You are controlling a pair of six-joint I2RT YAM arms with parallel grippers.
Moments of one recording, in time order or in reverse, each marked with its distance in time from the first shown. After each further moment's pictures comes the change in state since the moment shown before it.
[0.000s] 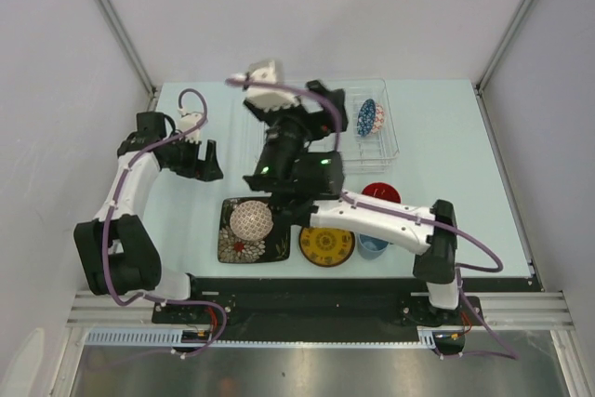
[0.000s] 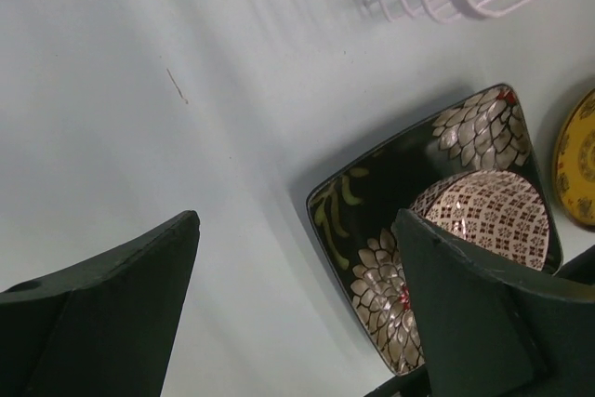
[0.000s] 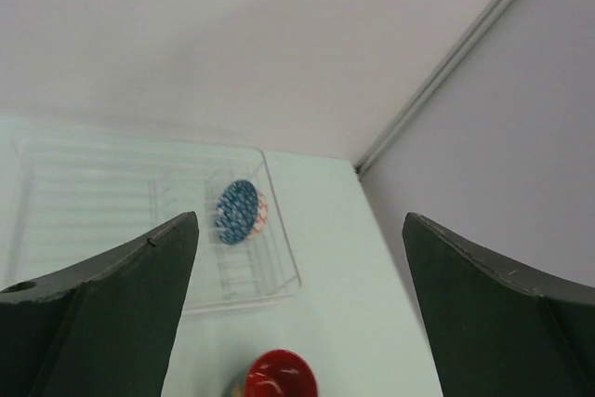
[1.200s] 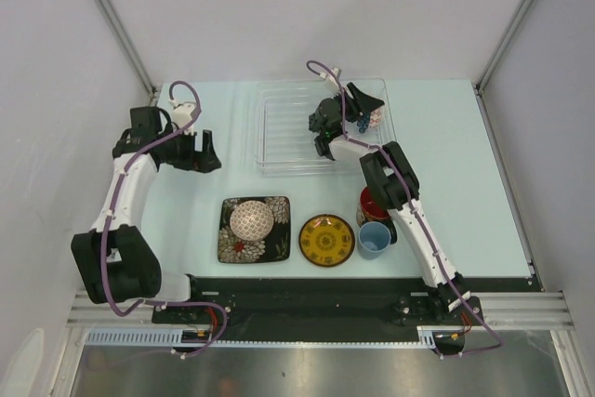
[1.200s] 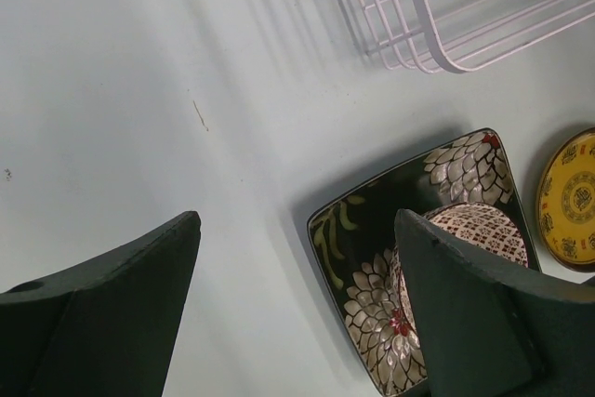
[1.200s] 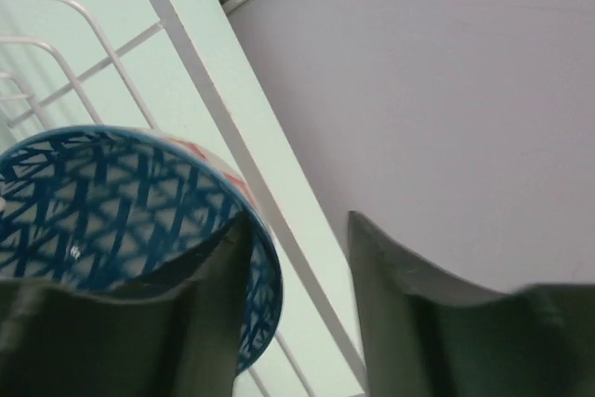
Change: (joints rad) left arm -0.003 -0.047 0.040 0.040 -0.019 -0.096; right arm -0.746 0.734 0.070 -0.142 -0.015 0.319
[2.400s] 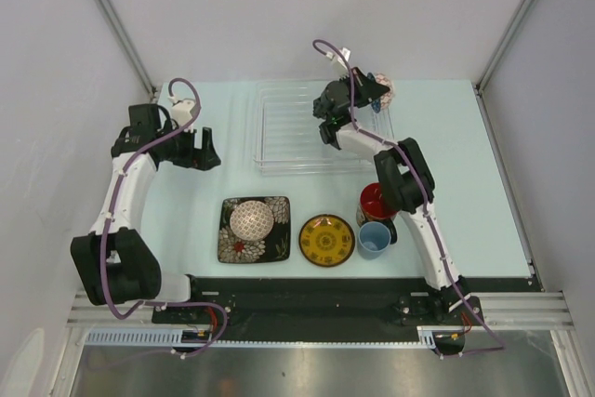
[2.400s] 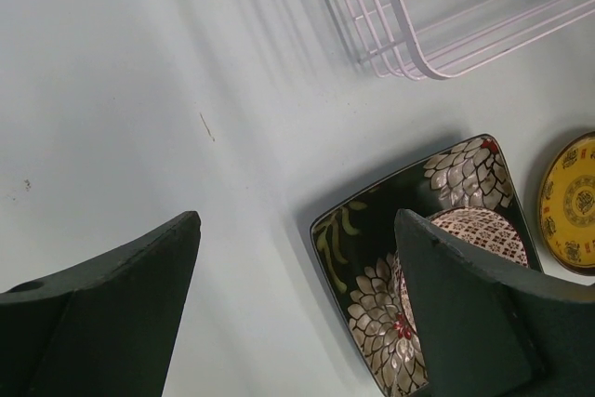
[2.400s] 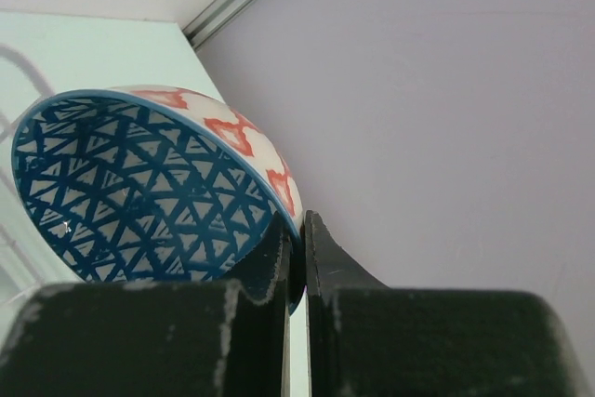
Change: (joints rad) left arm -0.006 -0.010 0.020 -0.002 -0.006 0.010; right arm -0.007 -0.214 -0.076 -0.095 -0.011 0.071
